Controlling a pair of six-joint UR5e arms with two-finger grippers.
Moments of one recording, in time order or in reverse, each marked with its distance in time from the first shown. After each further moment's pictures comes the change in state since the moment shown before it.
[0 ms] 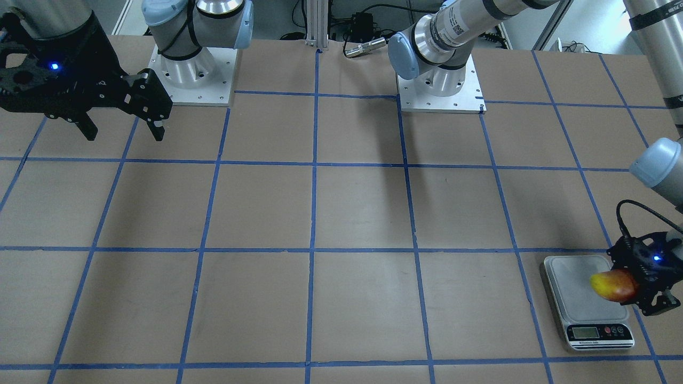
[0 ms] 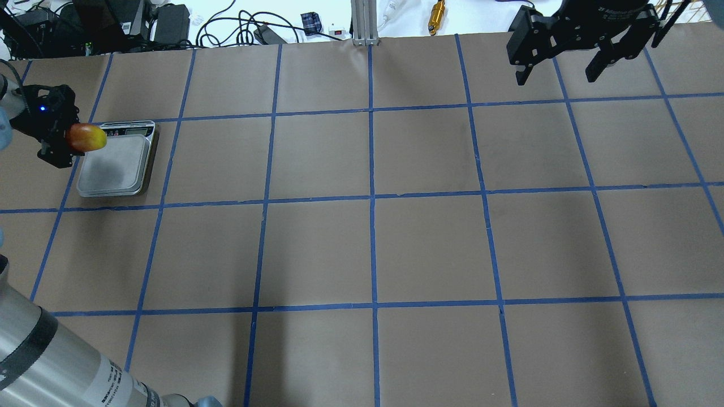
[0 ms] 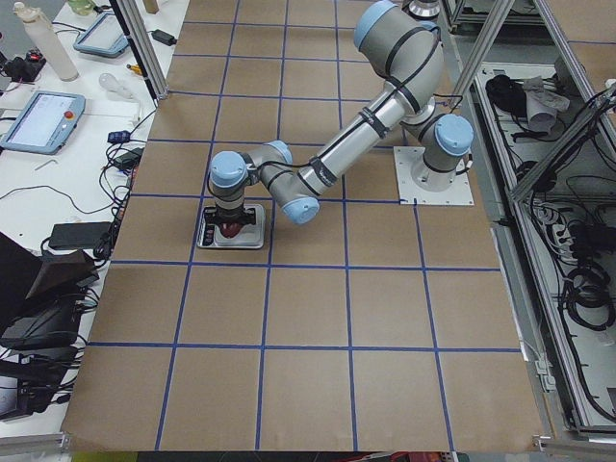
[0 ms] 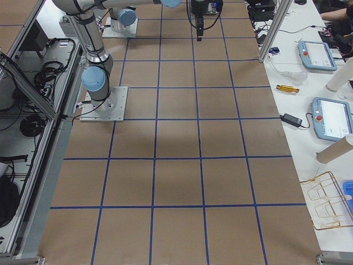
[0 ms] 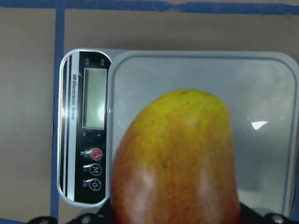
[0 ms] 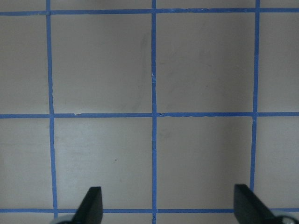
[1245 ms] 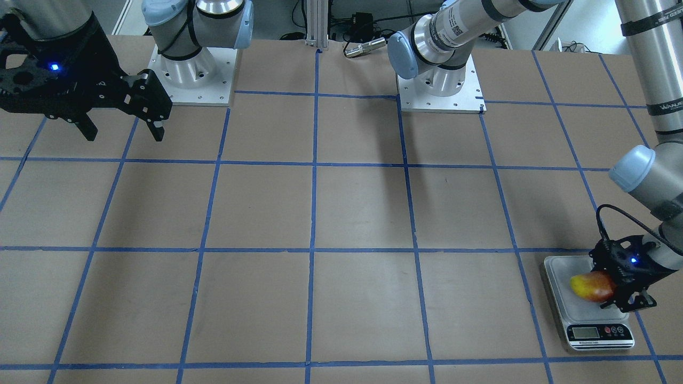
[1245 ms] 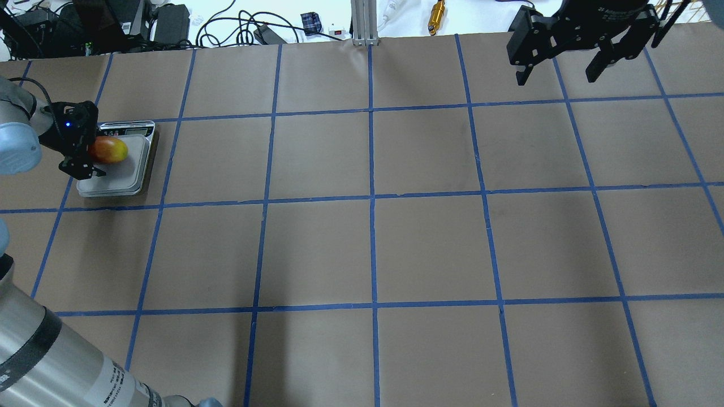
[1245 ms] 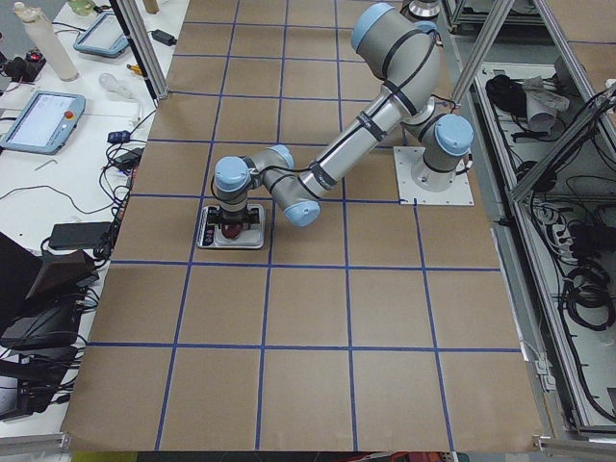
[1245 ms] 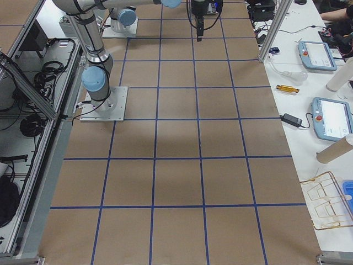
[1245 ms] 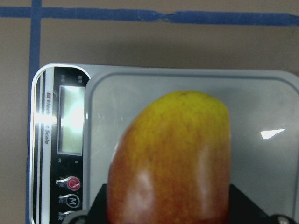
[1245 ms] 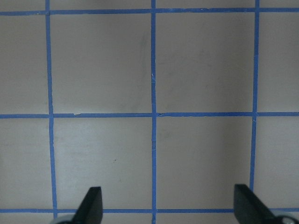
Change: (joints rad) left arm -0.002 -0.013 -0.020 0.009 -0.010 -0.004; right arm 0.000 0.001 0.000 0.000 -0.001 0.000
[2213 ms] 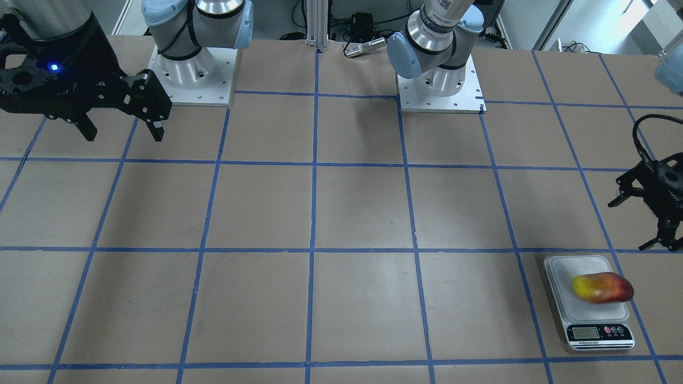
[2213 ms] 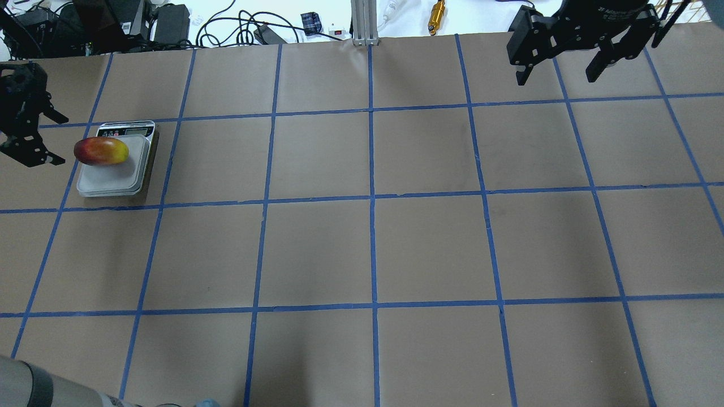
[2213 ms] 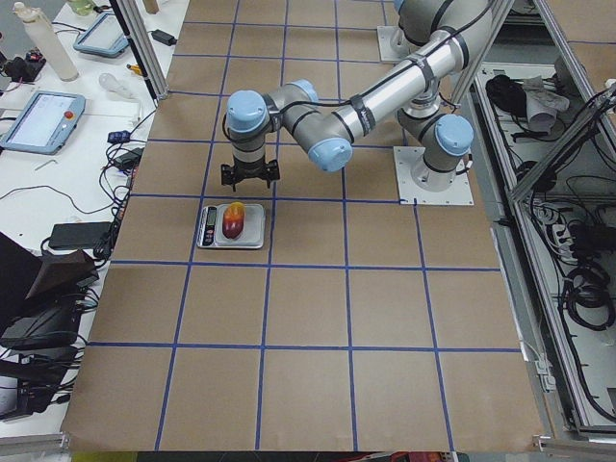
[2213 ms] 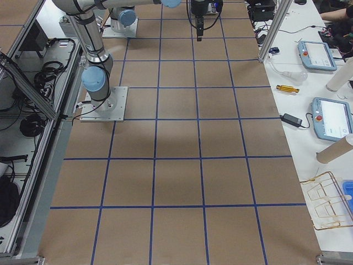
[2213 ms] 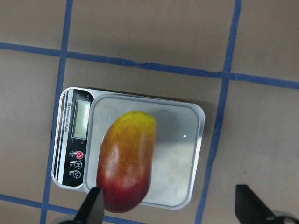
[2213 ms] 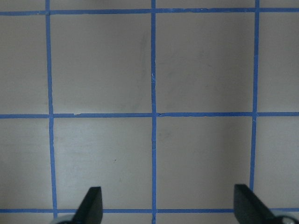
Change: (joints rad) left arm 0.007 0.352 0.013 -0.437 0.023 -0.137; right arm 0.000 0.000 0.000 0.000 0.000 0.000
